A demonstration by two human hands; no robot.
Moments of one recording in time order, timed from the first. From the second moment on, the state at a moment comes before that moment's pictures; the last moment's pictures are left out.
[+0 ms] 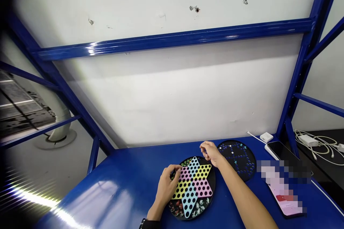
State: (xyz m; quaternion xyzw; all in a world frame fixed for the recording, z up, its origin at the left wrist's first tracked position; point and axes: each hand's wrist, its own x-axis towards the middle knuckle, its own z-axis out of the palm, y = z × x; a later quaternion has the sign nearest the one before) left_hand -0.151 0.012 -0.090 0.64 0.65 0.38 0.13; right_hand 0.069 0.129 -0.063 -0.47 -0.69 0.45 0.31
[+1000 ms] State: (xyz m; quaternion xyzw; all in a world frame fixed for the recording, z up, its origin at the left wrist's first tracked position) left_hand -0.148 0.010 -0.086 0.64 0.66 0.38 0.12; right_hand 0.146 0.105 -0.080 -0.60 -0.75 0.14 0.24
